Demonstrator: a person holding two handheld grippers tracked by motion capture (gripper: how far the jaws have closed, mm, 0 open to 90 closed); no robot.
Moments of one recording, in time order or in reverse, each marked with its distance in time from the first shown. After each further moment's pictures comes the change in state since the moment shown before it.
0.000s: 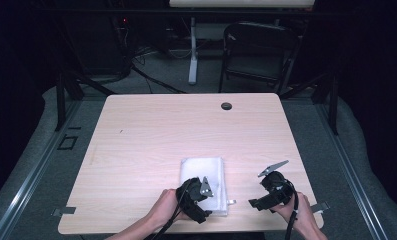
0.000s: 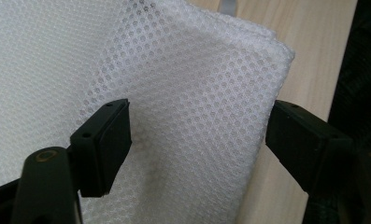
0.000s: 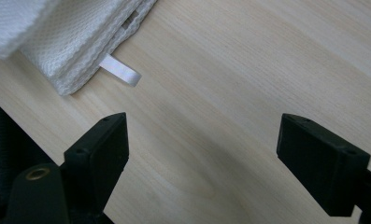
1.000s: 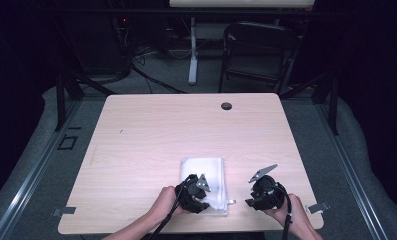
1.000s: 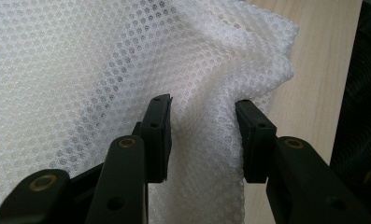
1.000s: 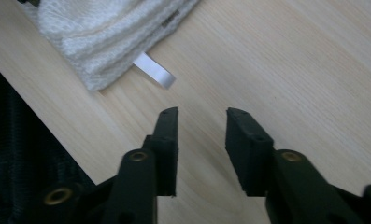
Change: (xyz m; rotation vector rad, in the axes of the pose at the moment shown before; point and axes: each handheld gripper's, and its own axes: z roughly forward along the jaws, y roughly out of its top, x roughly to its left) left arm 0.022 -0.010 0.010 -0.034 -0.118 -0.082; right arm 0.023 0.007 0.007 0.027 -0.001 -0.127
